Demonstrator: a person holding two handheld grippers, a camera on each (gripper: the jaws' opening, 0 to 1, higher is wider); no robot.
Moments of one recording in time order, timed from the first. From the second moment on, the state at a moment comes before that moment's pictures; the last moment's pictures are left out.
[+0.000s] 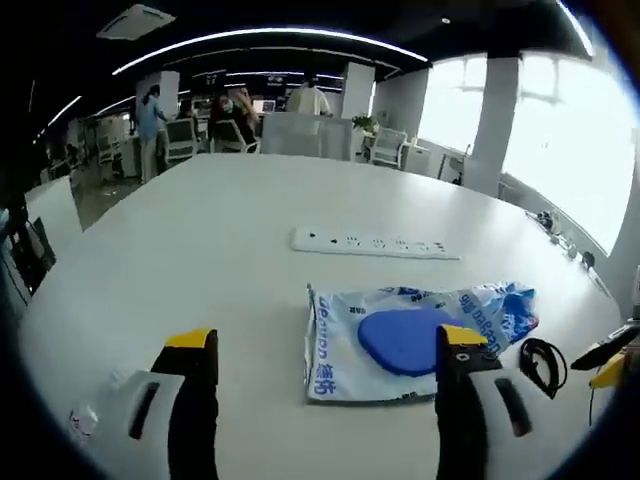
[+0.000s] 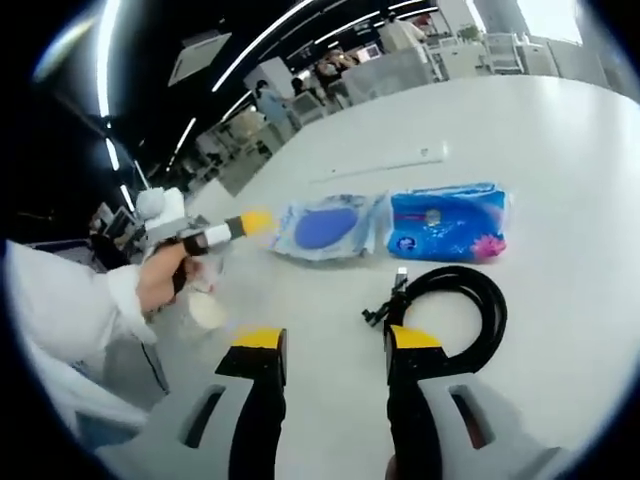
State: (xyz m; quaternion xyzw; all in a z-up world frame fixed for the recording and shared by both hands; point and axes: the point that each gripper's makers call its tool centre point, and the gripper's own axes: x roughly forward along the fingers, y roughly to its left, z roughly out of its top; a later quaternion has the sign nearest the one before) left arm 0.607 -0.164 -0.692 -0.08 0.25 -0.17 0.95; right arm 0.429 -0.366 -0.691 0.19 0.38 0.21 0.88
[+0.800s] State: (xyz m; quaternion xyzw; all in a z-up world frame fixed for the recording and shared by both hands) left arm 0.490 -0.137 -0.628 -0.04 0.22 -0.19 0.95; right arm 0.388 -0.372 -0.619 0.22 0.25 0.28 0.90
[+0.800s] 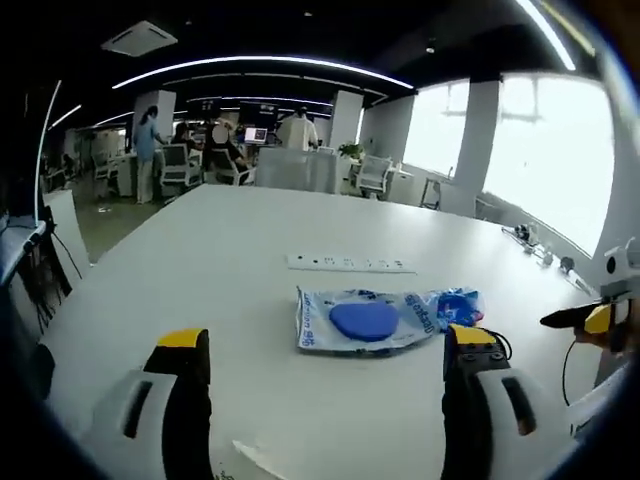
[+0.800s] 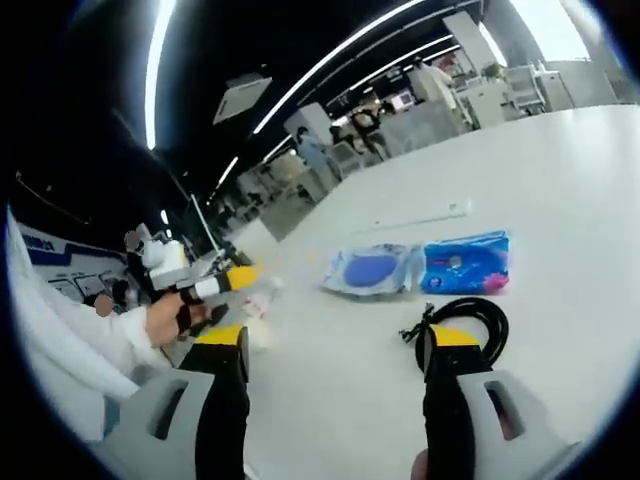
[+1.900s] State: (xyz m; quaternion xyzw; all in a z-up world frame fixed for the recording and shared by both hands) left arm 0.436 -0.096 -0.635 -0.02 0.26 -0.17 0.95; right arm 0.367 -0.391 -0.641 0.29 0.28 0.26 0.88
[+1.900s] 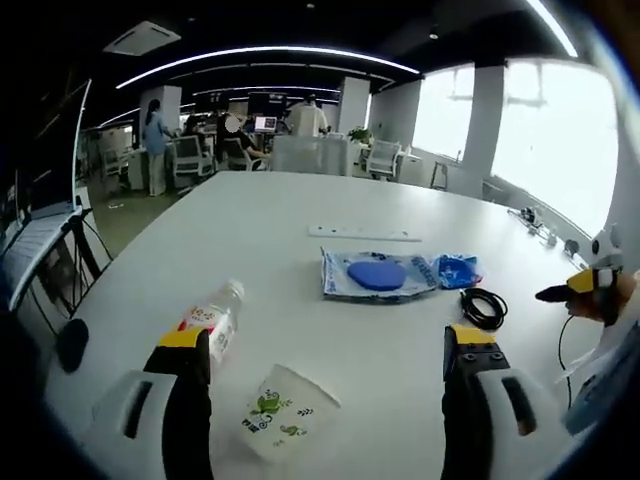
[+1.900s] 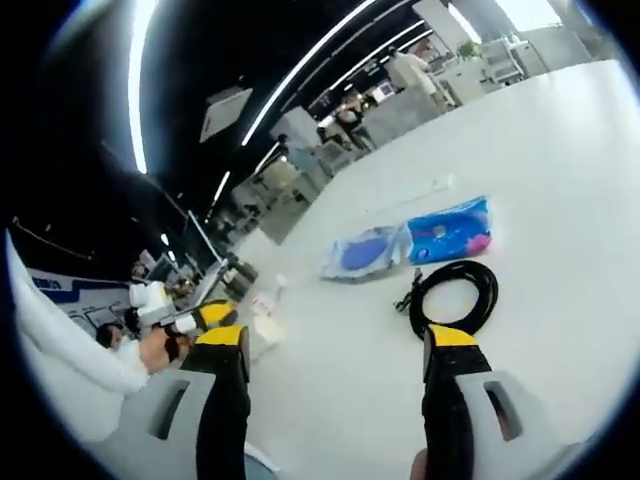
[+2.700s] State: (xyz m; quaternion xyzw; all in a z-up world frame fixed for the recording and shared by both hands) left arm 0.405 -0.070 -0.689 0.16 0.41 -0.25 0.86; right arm 0.362 -0.397 -0.654 0.32 0.30 0.23 0.87
